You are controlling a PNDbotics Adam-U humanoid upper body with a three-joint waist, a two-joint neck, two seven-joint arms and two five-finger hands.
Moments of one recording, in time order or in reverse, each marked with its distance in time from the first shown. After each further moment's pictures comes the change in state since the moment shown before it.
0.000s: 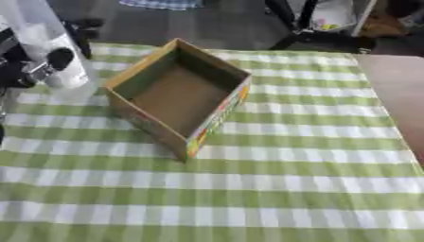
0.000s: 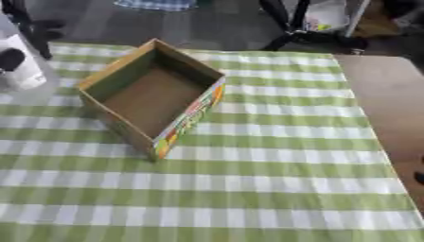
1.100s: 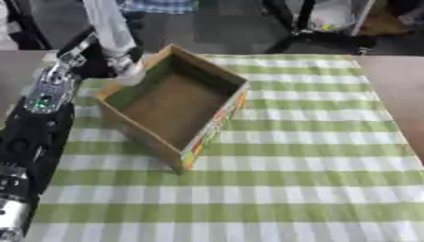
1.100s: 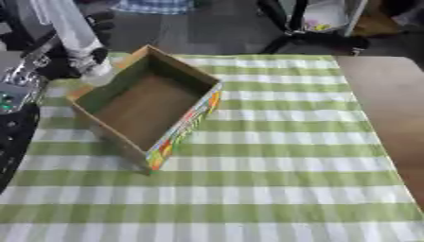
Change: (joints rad) left arm -0.196 -0.063 0.054 0.392 -0.256 -0.138 0.132; right arm -0.049 0.002 0.018 0.000 -0.013 0.023 0.029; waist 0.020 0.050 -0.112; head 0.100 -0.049
